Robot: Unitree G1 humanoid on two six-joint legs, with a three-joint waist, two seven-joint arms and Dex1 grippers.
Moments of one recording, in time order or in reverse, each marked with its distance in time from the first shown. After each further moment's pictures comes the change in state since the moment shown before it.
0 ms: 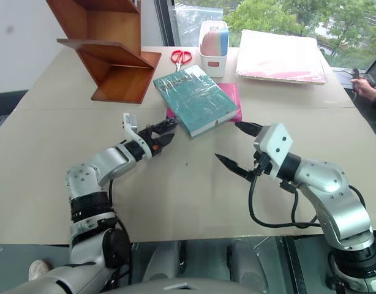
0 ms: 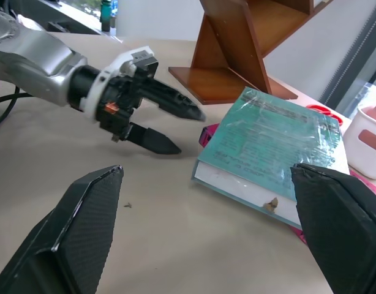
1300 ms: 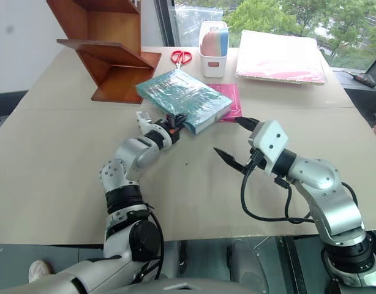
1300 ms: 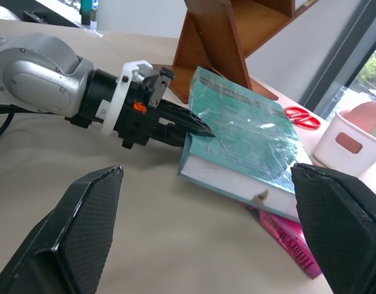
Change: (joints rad) left arm -0.051 -0.272 0.049 -0.055 -0.116 -0.218 0.325; right arm -0.035 0.028 0.033 0.022 -0.072 -0.014 -0.038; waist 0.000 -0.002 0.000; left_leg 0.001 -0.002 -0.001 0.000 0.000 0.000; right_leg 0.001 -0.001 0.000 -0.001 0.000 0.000
